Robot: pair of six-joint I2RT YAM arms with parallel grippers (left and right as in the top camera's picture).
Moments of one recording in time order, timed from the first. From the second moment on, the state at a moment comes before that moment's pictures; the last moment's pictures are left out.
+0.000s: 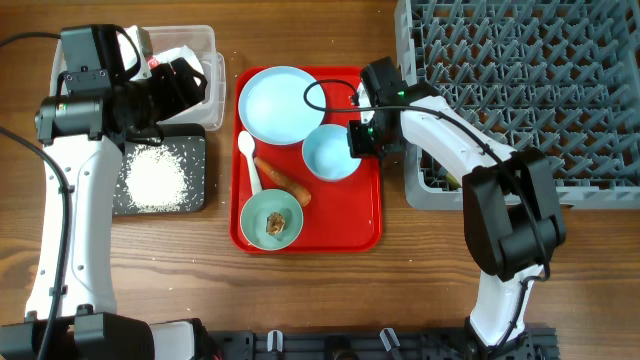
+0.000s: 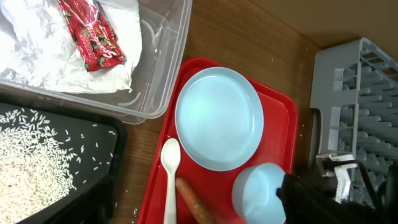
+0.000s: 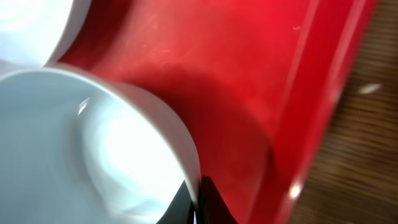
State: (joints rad) left arm 0.11 1.51 1.46 -0.87 0.31 -0.36; right arm 0.39 2.04 1.45 -0.77 -0.22 0.27
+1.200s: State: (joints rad) left arm 0.09 1.51 1.46 -0.91 0.31 -0.36; right arm 0.22 2.21 1.57 0.50 0.90 -0.80
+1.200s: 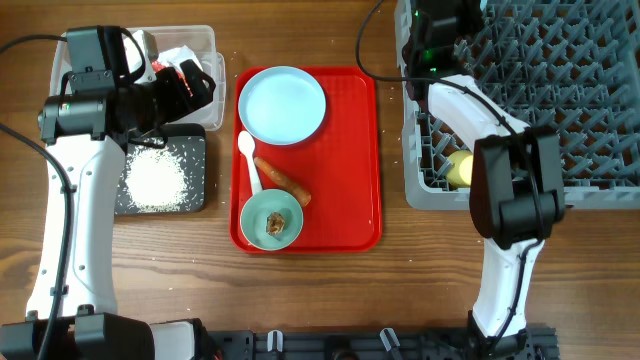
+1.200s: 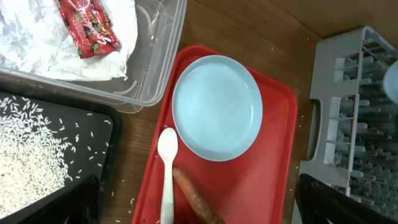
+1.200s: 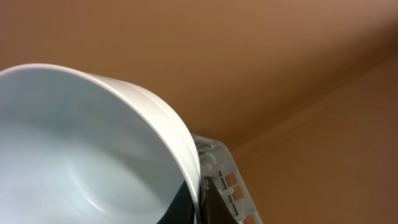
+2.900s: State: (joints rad) left arm 0.09 1.51 1.46 -0.85 0.31 -0.36; right arm 0.31 2.28 1.58 0.49 0.78 -0.80
